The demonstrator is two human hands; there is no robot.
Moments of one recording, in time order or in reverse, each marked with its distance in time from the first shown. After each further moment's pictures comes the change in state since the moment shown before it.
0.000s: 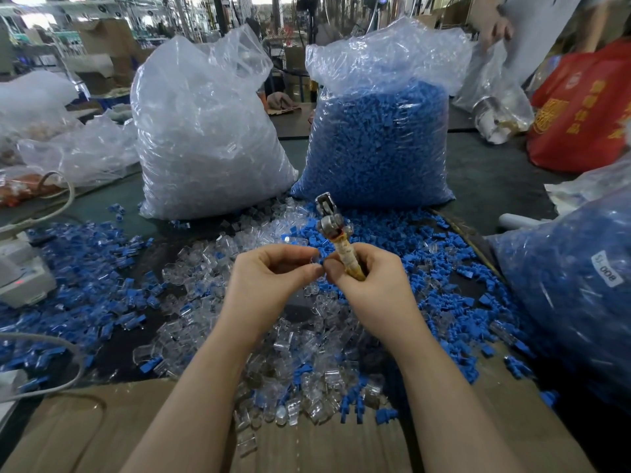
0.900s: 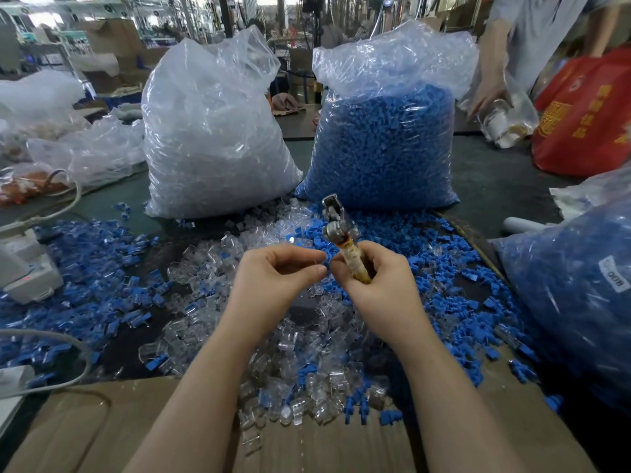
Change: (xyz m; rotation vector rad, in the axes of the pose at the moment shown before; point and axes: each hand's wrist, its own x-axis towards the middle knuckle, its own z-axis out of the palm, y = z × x) left_hand 0.000 0.002 -0.002 0.083 -0.005 0.024; right_hand 0.000 0.004 -0.001 -0.012 -0.005 -0.077
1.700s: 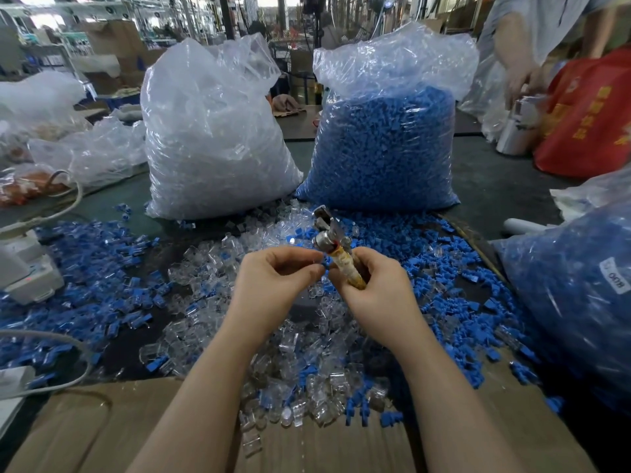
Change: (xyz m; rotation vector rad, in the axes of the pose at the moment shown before) left_hand 0.001 -0.002 0.003 0.005 0.030 0.023; right_hand 0.001 0.003 0.001 -0.149 -0.041 0.028
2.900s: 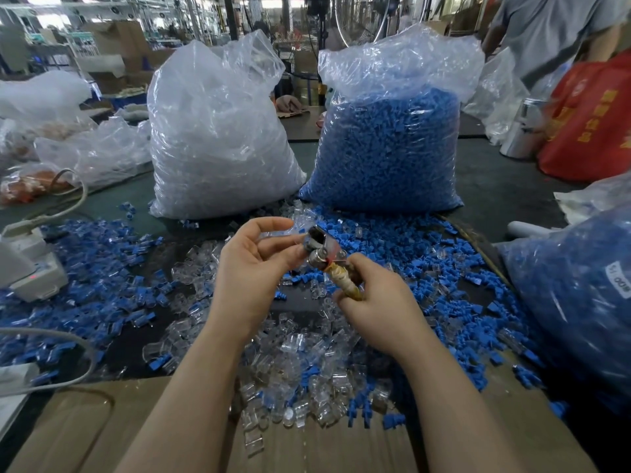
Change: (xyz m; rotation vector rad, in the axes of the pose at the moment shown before) left_hand 0.004 0.004 -0.014 -0.309 0.060 0.076; right_hand -0.005 -0.006 -0.003 -0.273 -0.116 -0.027
